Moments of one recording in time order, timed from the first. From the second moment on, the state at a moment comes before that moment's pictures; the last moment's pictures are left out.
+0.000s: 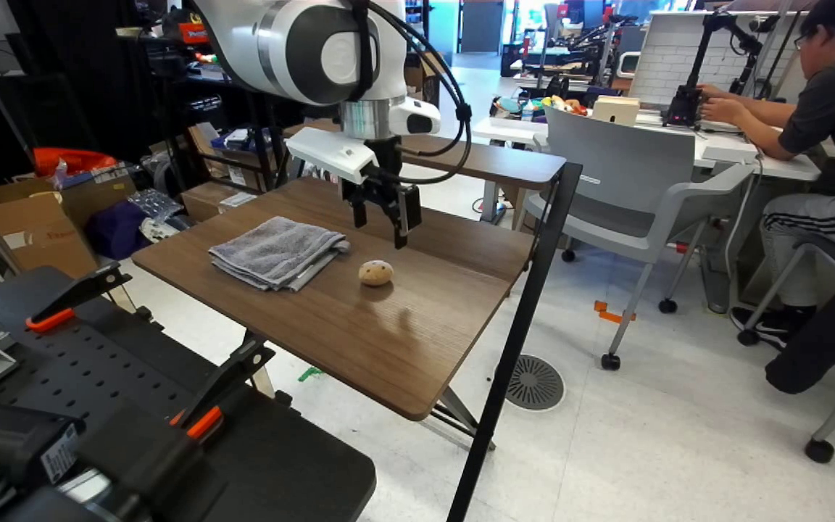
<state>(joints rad) -0.09 0.77 -0.02 -1.82 0.05 2.61 0.02</state>
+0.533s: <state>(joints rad) -0.08 0.85 -0.04 -1.79 0.05 2.59 0.06</state>
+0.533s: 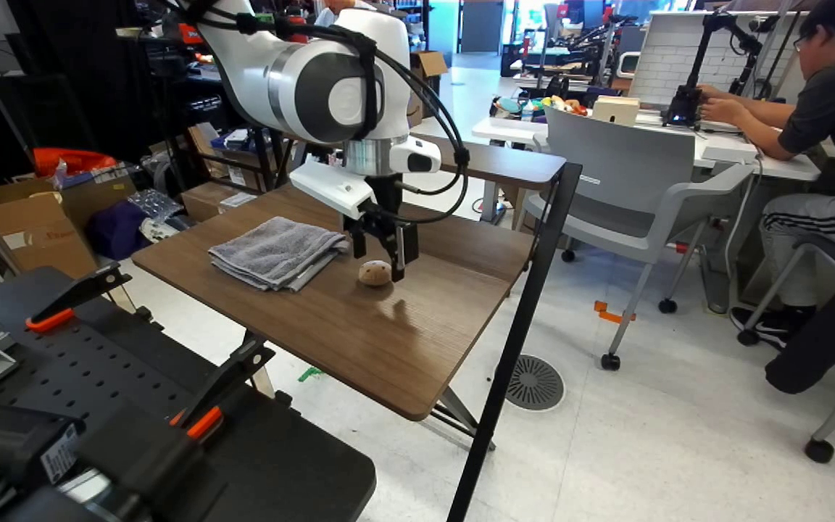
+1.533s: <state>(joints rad) -0.08 0.87 -0.03 -1.72 0.08 2.54 0.06</state>
